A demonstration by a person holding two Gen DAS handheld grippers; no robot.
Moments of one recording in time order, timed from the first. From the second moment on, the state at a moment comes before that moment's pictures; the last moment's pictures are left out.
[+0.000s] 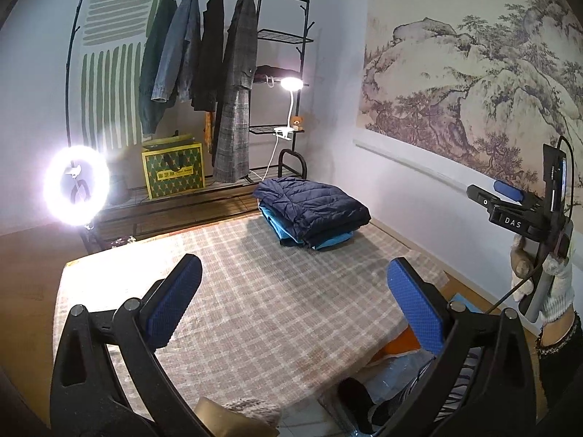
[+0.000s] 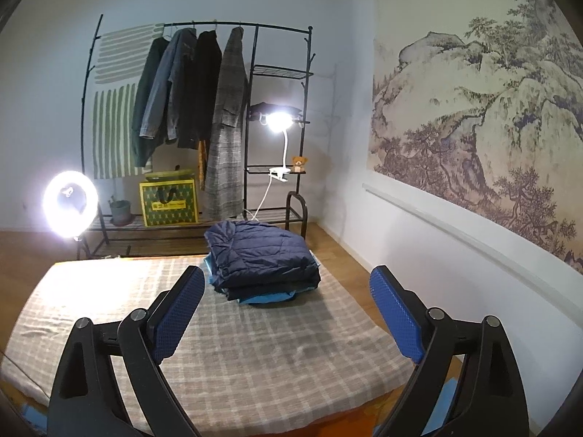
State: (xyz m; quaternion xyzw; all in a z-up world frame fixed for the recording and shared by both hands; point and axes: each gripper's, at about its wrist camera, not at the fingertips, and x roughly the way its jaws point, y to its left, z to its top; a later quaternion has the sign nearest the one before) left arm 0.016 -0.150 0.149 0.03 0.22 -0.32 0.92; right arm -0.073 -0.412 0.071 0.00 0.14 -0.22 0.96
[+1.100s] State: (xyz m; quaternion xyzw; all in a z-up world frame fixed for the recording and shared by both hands) left arm 0.031 -0.131 0.151 0.04 0.22 -0.30 0.93; right arm -0.070 -0.402 0.070 -0.02 0.13 -0.23 0.96
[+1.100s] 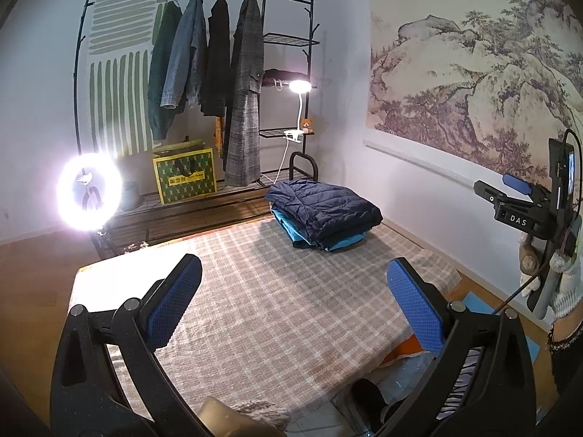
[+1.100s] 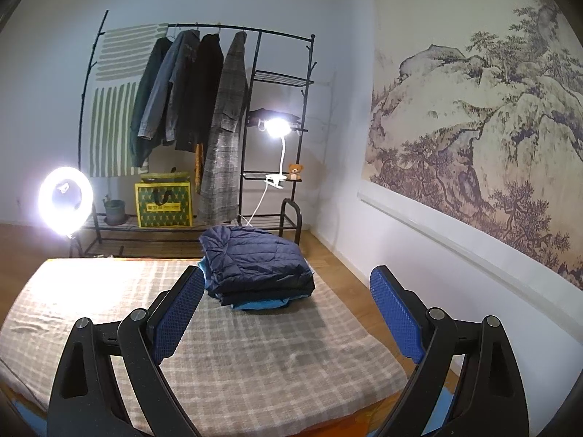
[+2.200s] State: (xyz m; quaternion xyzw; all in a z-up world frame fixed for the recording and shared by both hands) left arm 0.032 -0.129 0.148 0.04 0.22 -0.30 0.93; right arm -0.068 -0.408 0.069 -0.02 0.13 -0.23 0.96
